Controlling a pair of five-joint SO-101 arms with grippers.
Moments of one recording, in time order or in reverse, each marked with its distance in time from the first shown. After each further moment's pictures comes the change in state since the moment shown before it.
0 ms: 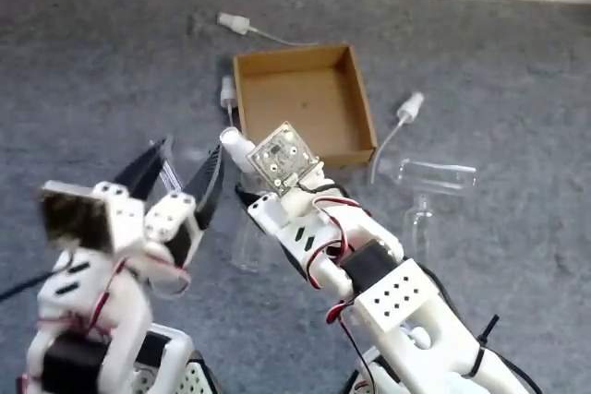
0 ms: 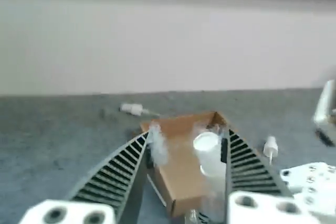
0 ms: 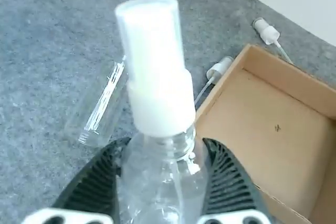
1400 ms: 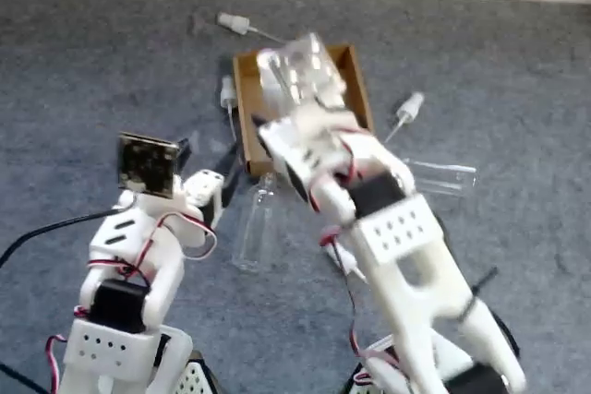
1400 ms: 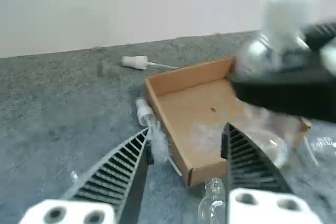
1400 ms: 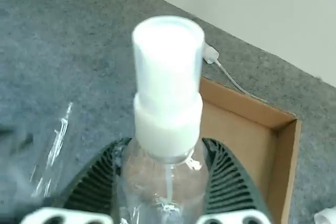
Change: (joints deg) left arm -0.5 7.8 16.4 -17.6 -5.5; right arm 9.0 23.6 -36.0 12.7 -2.8
